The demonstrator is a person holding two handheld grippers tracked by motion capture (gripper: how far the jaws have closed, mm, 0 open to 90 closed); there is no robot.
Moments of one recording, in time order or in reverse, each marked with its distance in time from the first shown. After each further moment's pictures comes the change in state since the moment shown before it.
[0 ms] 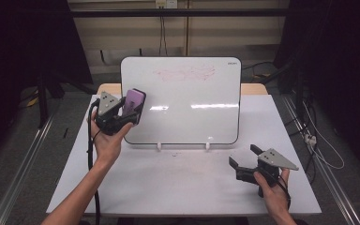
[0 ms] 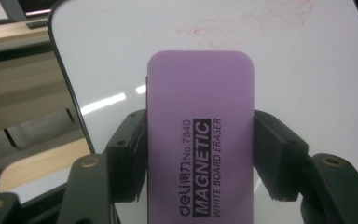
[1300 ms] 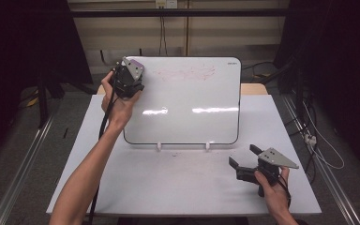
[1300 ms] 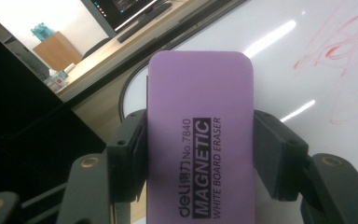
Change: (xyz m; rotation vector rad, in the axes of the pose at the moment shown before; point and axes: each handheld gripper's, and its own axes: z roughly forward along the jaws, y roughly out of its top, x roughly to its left) left arm 0.013 0.053 0.084 0.148 0.345 0.314; right arm -0.004 -0.002 0.002 0.007 0.026 0.014
